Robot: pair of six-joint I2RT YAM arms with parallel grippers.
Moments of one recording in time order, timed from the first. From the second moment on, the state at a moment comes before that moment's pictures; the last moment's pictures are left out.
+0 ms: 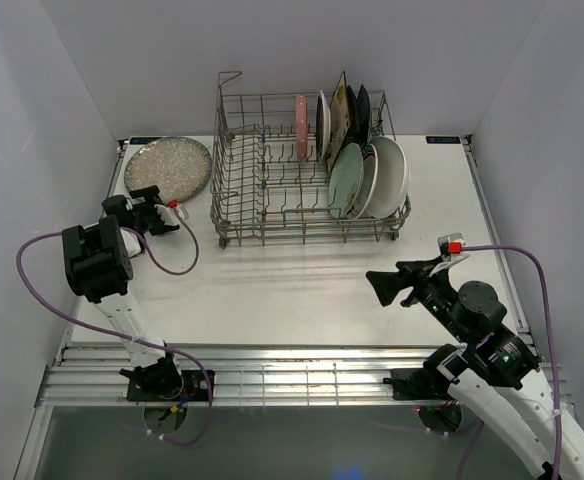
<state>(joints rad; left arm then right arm) 0.34 1.99 0.91 0.62 0.67 1.38 0.67 0.25 0.53 -0.39 0.05 0.42</state>
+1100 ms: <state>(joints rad) 0.22 2.17 1.13 0.65 0.57 1.39 0.67 0.24 0.51 -0.39 0.04 0.42</state>
